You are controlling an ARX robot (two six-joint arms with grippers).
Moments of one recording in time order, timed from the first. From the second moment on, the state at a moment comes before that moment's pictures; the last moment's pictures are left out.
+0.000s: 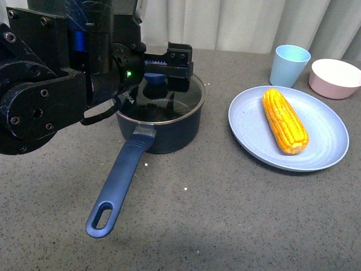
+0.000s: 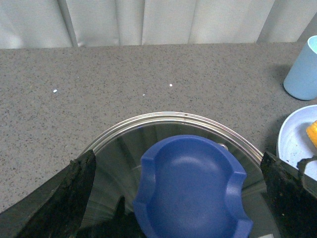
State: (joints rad) left arm -0.40 2.13 0.95 0.90 -0.13 -0.07; right arm 0.00 0.00 0.01 0.00 0.00 0.00
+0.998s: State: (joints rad) left arm -0.39 2.16 0.98 0.85 -0.09 -0.11; right arm 0.00 0.00 0.01 0.00 0.00 0.00
